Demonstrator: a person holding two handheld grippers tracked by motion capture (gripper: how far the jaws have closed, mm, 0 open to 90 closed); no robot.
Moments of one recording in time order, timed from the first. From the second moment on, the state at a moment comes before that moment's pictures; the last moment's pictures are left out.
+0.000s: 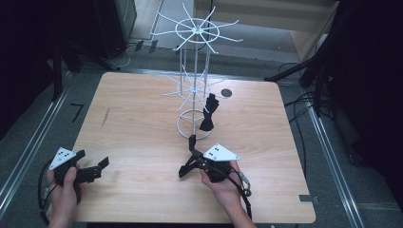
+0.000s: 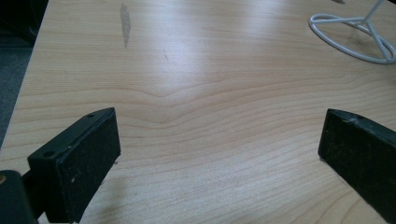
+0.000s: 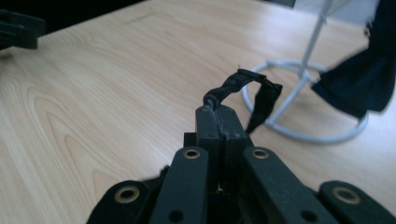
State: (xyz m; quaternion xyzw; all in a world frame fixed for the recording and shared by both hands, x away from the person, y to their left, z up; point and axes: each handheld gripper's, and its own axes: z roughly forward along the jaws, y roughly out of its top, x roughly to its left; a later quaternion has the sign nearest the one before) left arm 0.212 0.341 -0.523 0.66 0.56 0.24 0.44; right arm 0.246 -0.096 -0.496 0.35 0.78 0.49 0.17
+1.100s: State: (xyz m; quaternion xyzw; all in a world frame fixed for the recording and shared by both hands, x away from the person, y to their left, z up) left arm 0.212 0.342 -0.523 0.66 0.56 0.24 0.44; right arm 0.268 -0.154 -0.515 0.47 0.74 0.41 0.26
